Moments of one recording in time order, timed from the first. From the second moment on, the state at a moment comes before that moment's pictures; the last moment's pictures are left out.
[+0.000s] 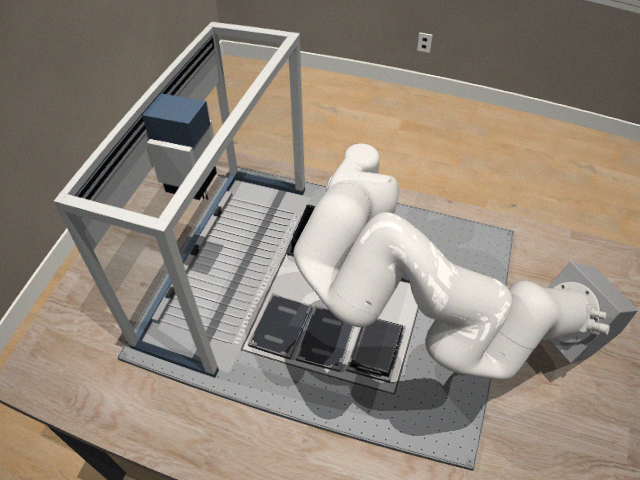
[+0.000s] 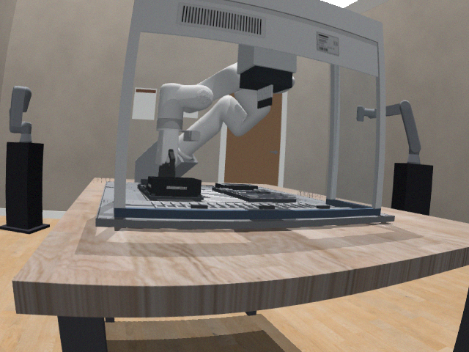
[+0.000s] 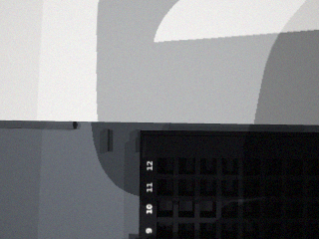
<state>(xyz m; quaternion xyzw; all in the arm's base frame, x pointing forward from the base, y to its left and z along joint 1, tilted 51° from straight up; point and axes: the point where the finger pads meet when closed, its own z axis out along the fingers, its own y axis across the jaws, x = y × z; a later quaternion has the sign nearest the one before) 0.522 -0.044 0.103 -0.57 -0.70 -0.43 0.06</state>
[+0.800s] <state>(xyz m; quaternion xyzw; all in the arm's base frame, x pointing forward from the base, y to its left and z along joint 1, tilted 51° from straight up) 0.517 -0.053 0.111 -0.57 -0.70 -0.43 0.06</state>
